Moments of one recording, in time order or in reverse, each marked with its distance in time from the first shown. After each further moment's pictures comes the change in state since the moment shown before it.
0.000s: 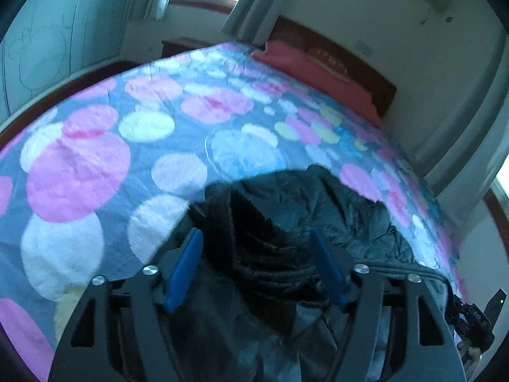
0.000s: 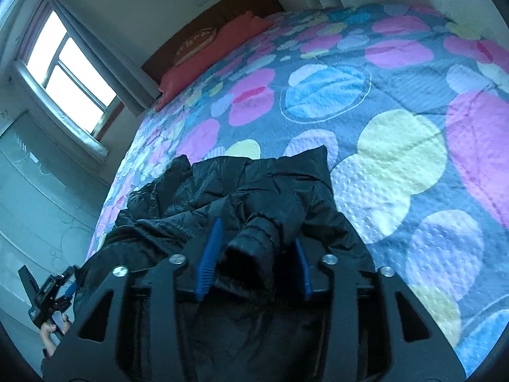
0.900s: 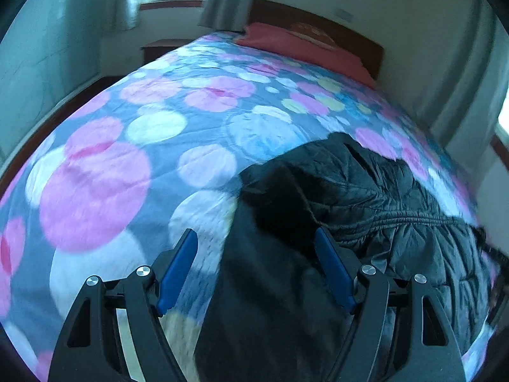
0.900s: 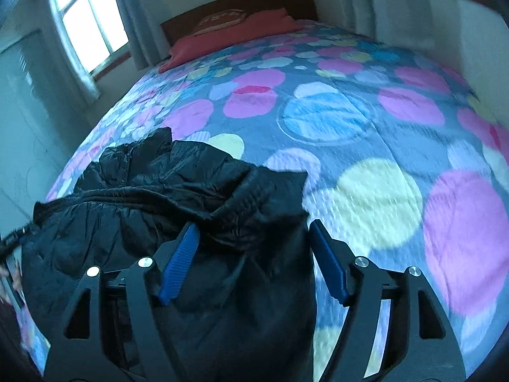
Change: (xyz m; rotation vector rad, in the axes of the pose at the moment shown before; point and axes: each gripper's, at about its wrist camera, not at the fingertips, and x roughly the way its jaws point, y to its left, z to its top) left arm 0.027 0.032 0.000 0.228 0.124 0.023; right arm 0.014 0.006 0.017 -0.343 0.051 -0.126
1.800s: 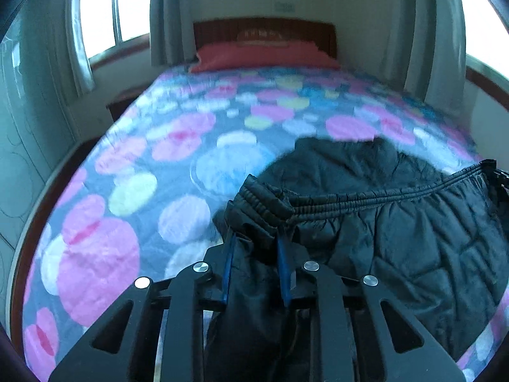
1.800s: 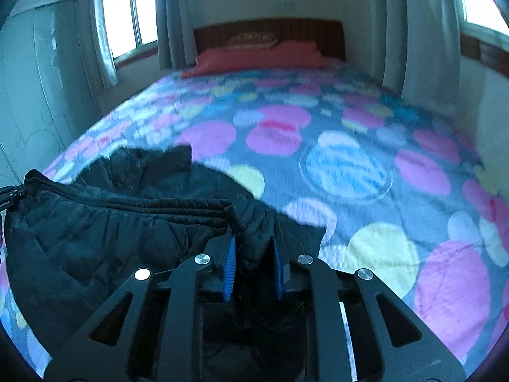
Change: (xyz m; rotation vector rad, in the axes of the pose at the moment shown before) left arm -0.017 -0.048 0.022 0.291 -0.102 0.030; right arm -0.018 0.039 0.020 -0.184 -0.139 -0.027
